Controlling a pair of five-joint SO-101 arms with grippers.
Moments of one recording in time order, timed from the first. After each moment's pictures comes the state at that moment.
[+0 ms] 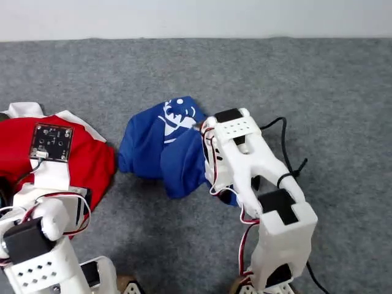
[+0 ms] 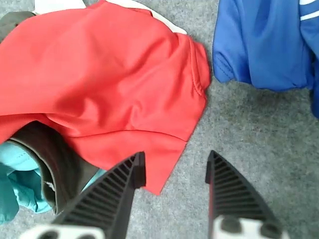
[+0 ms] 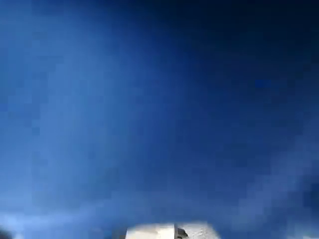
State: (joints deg) left arm -25.1 -62.3 39.6 93.6 -17.2; right arm -21.5 19.6 4.8 93.9 9.0
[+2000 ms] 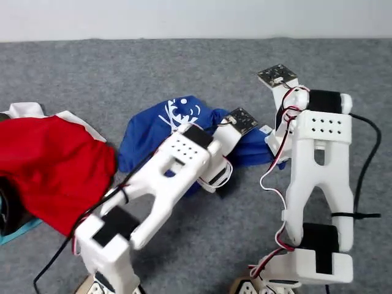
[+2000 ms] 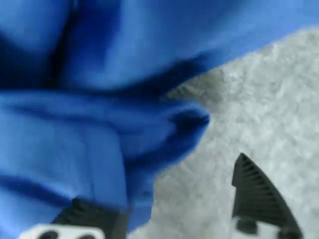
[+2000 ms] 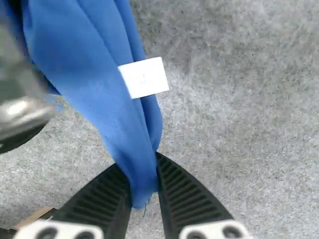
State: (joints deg) left arm 32.4 17.2 5.1 75.6 -2.4; right arm 2.8 -2.2 -3.4 96.4 29.3
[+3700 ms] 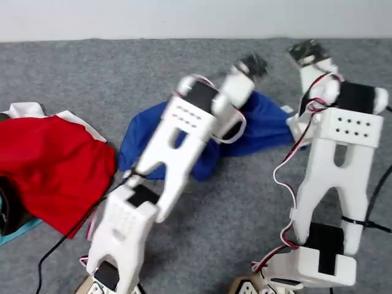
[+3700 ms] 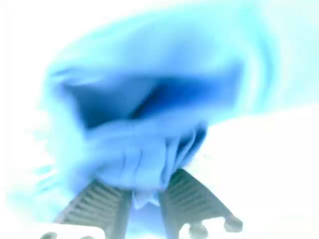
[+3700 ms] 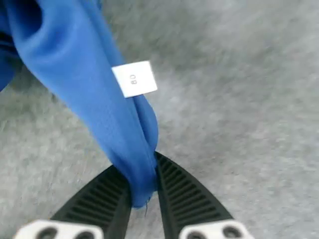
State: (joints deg) left arm 27.7 34.8 -53.8 99.3 -4.0; right arm 9.1 -2.2 -20.5 100.5 29.8
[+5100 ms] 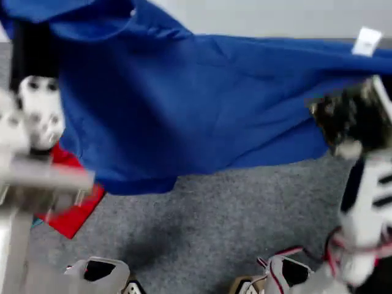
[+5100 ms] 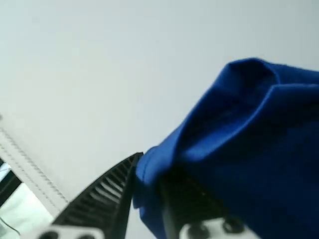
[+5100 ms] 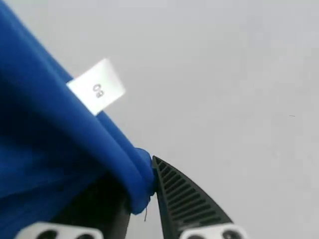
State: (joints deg) left arm 4.3 -26.3 -53.3 73.0 -39.7; right arm 19.5 -42.5 -27.3 68.1 51.2
